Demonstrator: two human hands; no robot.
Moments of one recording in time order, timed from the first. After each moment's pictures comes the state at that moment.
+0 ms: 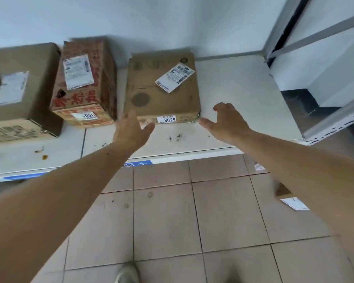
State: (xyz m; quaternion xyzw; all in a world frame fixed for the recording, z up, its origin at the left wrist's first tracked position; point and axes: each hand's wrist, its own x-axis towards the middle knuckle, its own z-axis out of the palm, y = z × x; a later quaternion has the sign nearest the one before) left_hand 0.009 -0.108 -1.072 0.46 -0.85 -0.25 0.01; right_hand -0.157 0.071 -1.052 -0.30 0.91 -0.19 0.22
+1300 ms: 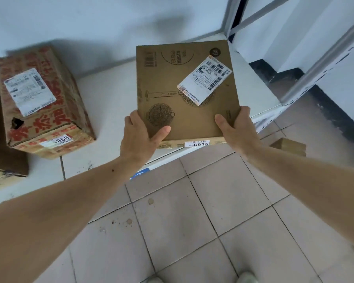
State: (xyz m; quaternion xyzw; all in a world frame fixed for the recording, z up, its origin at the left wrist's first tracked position) left_hand -0.004 -0.108 -1.094 0.28 -0.89 -0.35 0.06; right_hand -0.108 0.108 -1.082 0.00 0.90 -0.40 0.16
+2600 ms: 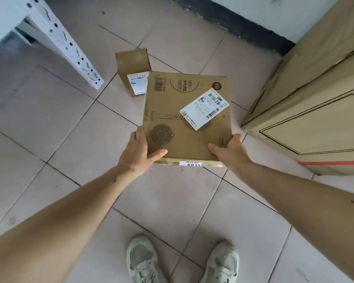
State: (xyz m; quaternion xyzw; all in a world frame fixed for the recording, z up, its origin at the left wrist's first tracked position) left_hand -0.005 0.368 -1.342 -0.04 -0.93 -0.28 -0.24; right_hand 0.041 0.623 -1.315 0.39 0.78 -0.42 0.23
